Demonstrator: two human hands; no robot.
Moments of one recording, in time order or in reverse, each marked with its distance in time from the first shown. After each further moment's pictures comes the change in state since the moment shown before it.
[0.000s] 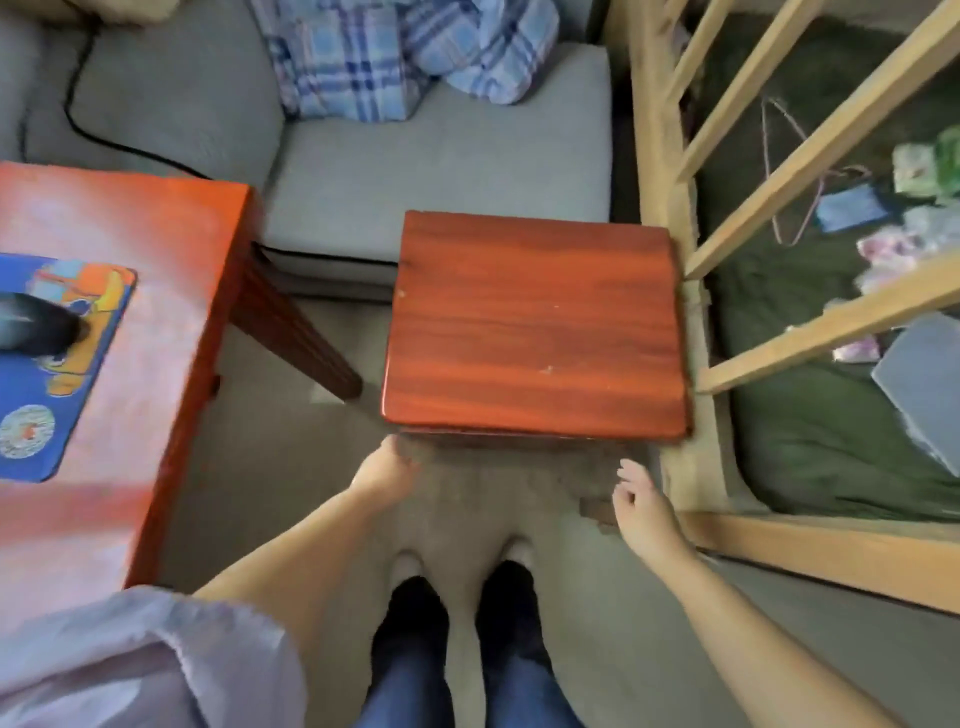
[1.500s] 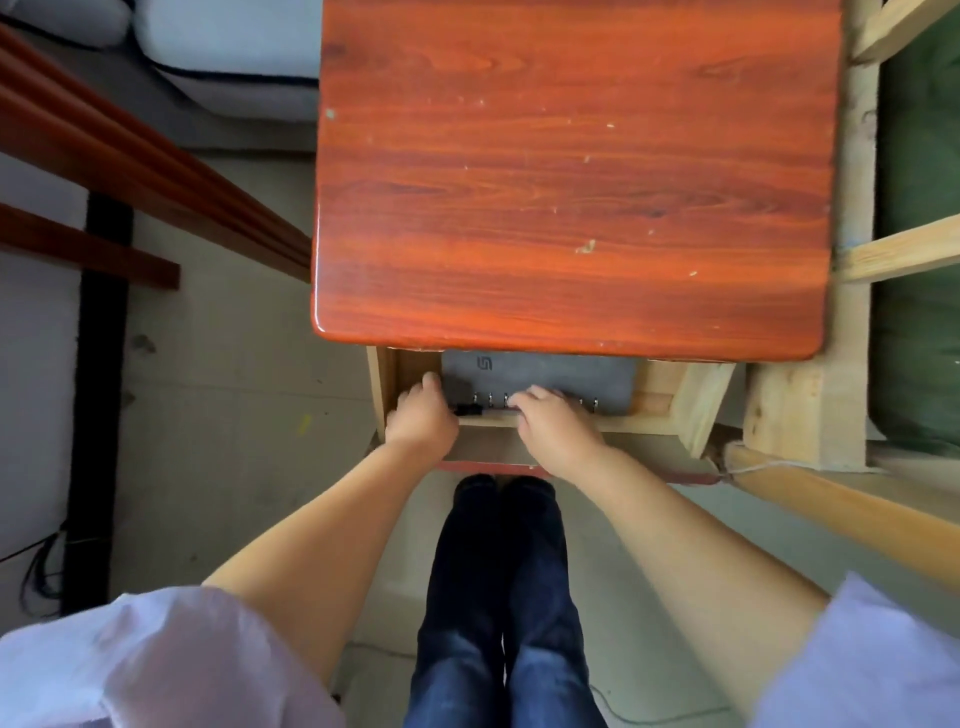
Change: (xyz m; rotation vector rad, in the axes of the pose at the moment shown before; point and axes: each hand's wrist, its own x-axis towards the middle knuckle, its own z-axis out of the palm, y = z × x) left_hand 0.096 -0.017 0.131 0.237 -0.032 -0.036; right_hand 0.098 -0.001 0.143 -0.591 -0.364 -0.439
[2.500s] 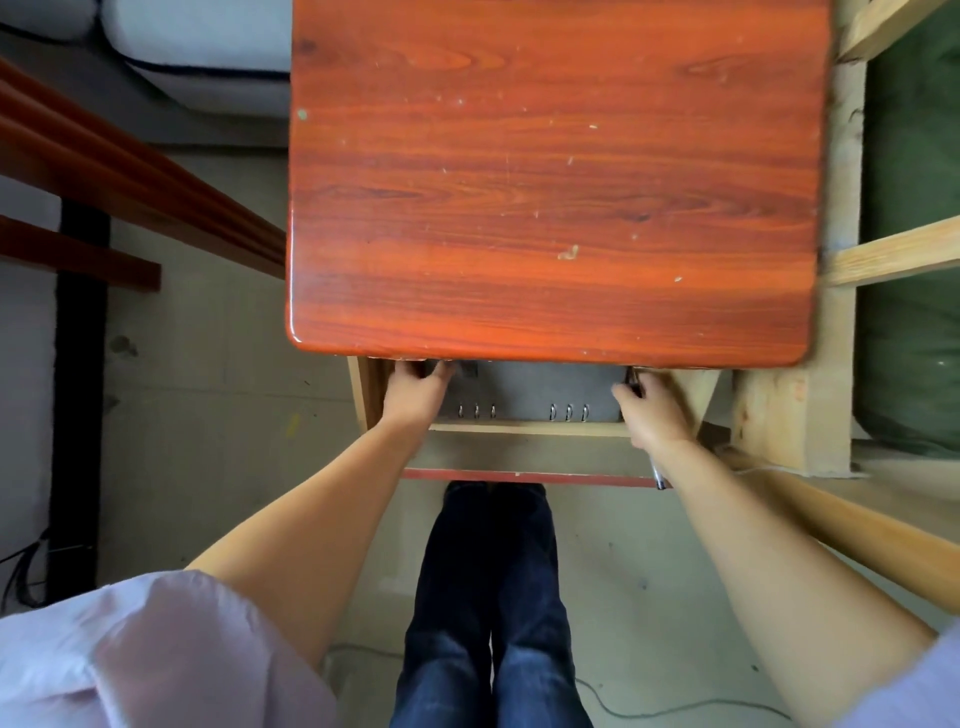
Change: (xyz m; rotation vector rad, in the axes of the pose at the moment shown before) left_hand 0.025 0.015 -0.007 -0.830 0.057 -0.197; right_hand -0.003 0.113 -0.013 0.614 0.225 0.666
